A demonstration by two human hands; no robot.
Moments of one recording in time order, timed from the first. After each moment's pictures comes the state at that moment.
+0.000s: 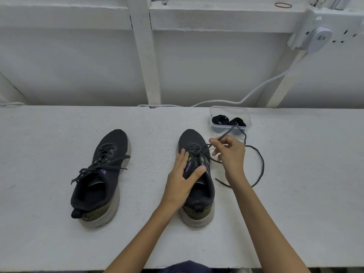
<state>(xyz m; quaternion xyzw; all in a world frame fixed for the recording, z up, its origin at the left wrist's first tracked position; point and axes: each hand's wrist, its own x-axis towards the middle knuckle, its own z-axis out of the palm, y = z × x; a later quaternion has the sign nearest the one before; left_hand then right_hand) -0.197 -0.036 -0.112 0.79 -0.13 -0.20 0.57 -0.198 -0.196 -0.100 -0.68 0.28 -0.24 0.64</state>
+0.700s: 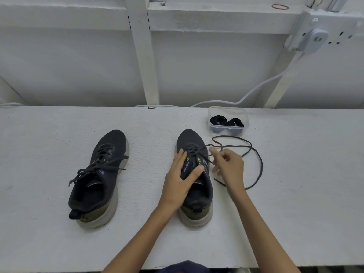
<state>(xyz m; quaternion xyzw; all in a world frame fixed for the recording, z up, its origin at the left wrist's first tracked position) -0.198 -0.035 -0.114 0.77 -0.13 -0.19 0.60 -0.224 -0.192 -0.121 -0.74 0.31 -0.19 0.56</state>
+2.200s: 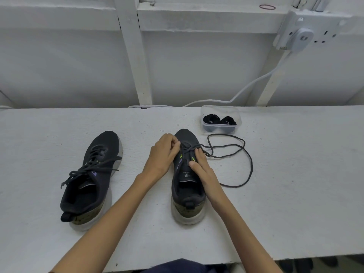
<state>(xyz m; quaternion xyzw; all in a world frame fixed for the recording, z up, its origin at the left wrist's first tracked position) -0.119 -0.036 -0.113 0.87 -0.28 -0.04 0.41 -0.241 -0.152 -0.125 -0.72 0.18 -0.04 0.67</state>
